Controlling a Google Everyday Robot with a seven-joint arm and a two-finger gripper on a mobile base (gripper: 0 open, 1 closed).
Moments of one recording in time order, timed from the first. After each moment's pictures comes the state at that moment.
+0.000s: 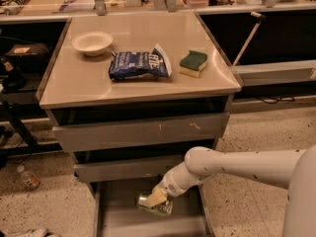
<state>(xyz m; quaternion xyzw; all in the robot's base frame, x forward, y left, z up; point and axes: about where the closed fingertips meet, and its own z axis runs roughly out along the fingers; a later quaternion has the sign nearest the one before) 0.467 0.003 0.440 -0.44 0.84 0.30 0.14</state>
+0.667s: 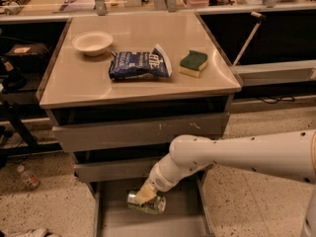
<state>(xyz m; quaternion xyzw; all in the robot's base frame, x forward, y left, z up) 0.448 0.034 0.523 -0.47 0.84 0.25 0.13</state>
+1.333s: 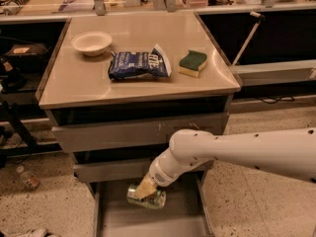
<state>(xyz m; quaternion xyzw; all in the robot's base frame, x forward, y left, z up) 0.457 0.036 0.547 -0.47 0.84 0.24 0.14</state>
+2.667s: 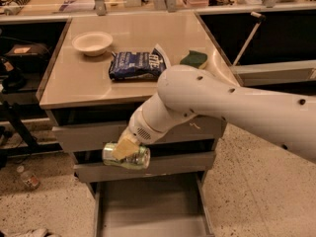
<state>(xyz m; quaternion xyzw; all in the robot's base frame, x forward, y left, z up) 0.479 0.081 0.753 -0.54 0.78 0.22 0.23</state>
